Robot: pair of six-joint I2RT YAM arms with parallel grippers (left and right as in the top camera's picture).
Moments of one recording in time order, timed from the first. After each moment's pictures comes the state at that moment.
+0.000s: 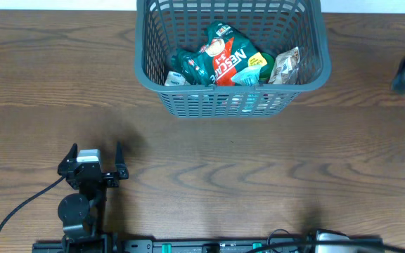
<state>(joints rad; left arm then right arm) 0.11 0.04 0.04 -0.15 0.07 0.04 -0.12 1.33 2.27 -1.60 0.29 0.33</state>
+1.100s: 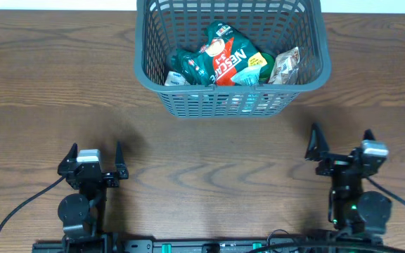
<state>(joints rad) 0.11 0.04 0.04 -0.14 0.07 0.04 -0.09 0.21 0.27 -0.07 -0.01 0.11</state>
